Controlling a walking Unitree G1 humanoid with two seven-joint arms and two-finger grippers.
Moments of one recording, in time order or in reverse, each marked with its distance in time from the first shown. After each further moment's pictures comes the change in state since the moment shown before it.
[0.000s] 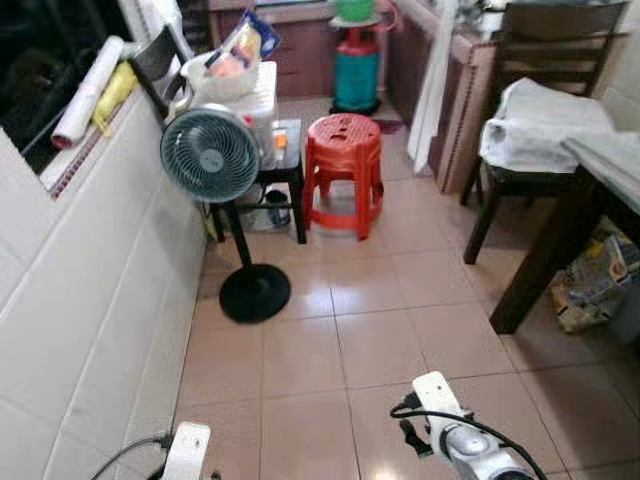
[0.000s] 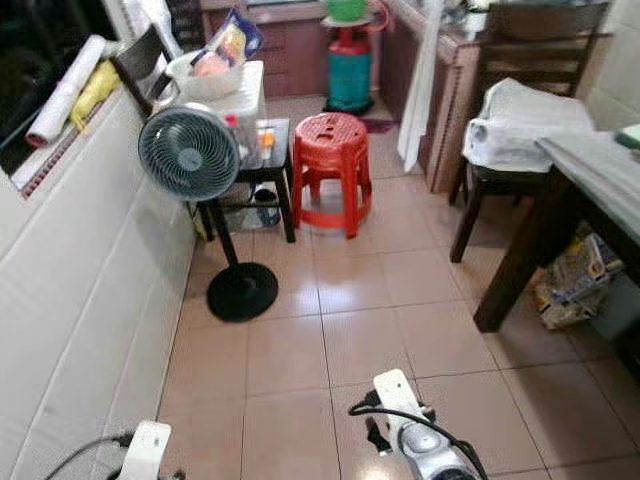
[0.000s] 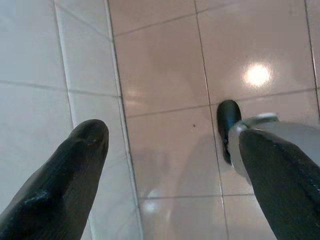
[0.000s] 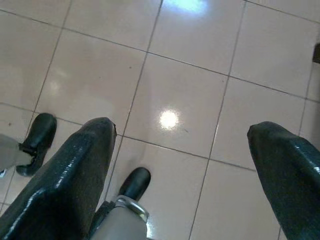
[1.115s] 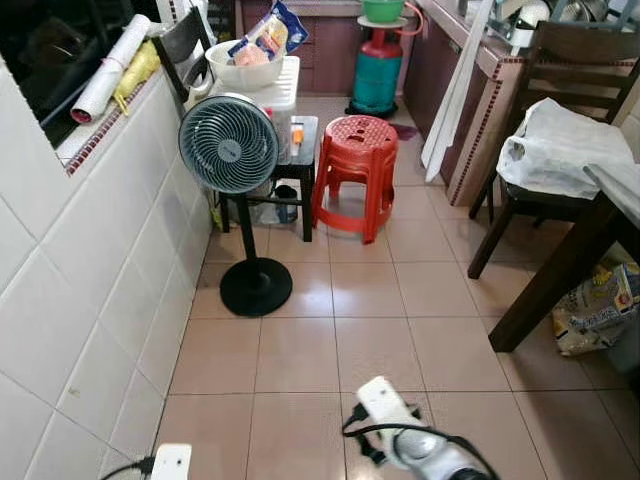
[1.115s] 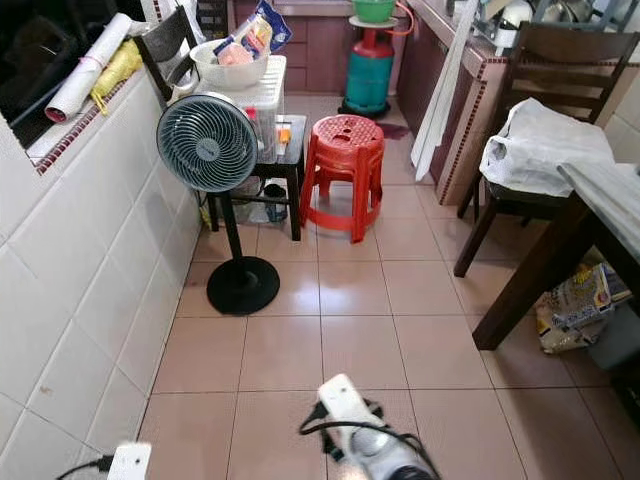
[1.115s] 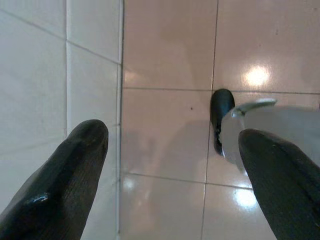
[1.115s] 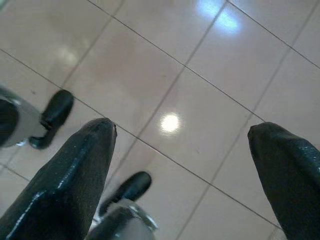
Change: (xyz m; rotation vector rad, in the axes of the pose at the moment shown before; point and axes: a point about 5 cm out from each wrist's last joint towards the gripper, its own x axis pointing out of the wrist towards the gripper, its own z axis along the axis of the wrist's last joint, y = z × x) left arm -0.003 0.013 -0.016 -0.093 0.042 0.085; right arm 0.004 0.068 0.019 -0.182 -0.025 0.157
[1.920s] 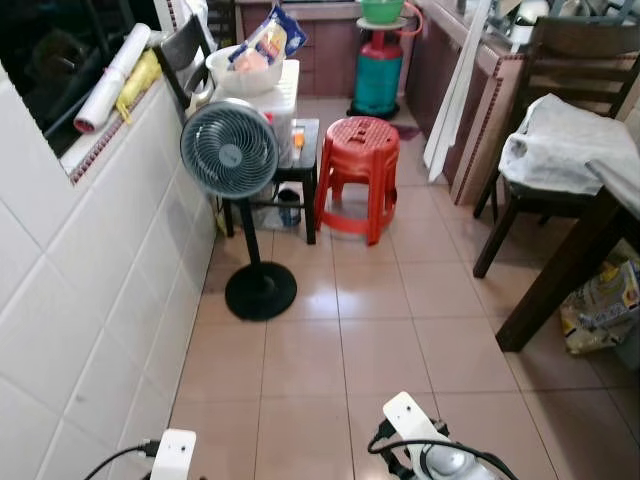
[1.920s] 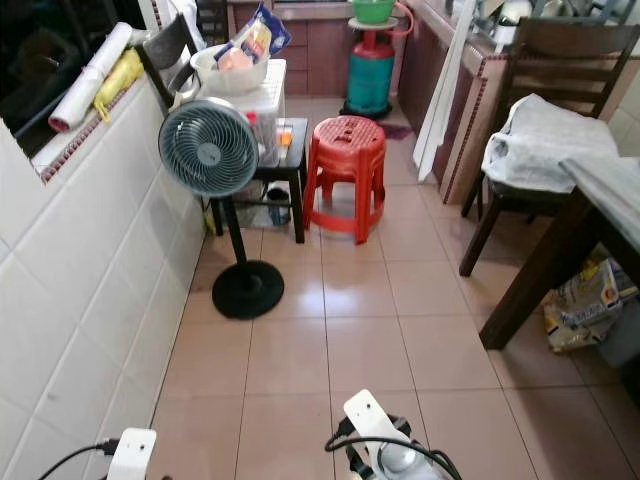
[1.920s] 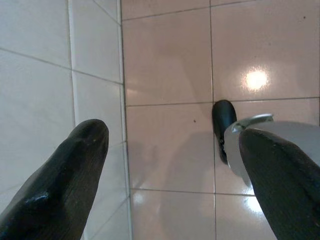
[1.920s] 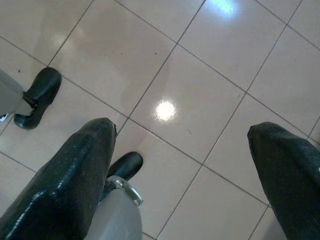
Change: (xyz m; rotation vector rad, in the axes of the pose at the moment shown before) left arm 0.002 0.002 0.012 0.058 -0.027 -0.050; right arm -0.010 -0.029 -0.037 -0.025 0.076 -0.028
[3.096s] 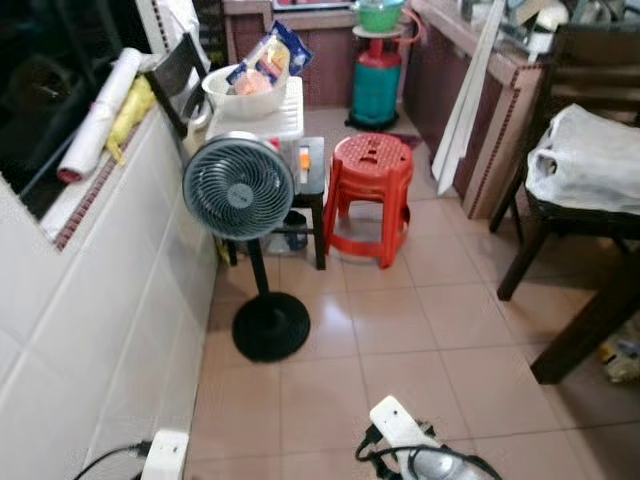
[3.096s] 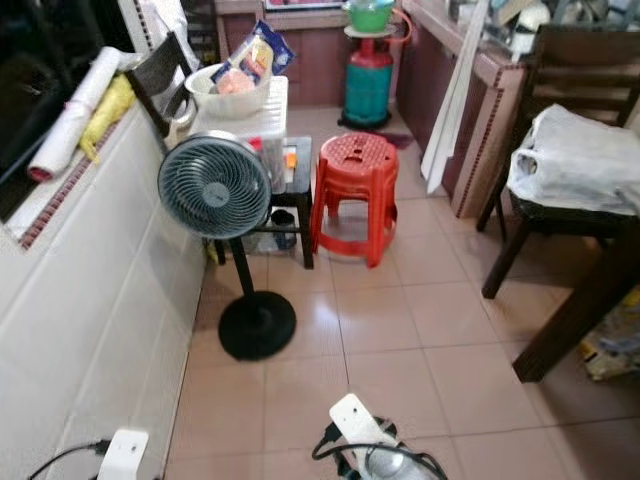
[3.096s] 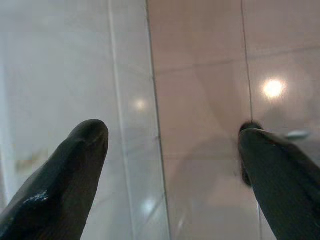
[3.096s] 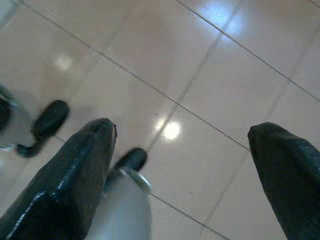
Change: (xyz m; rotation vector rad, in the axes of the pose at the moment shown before) left arm 0.001 -0.002 0.010 0.032 -0.024 -0.020; right arm 0.001 0.008 0.004 -0.040 -0.020 0.008
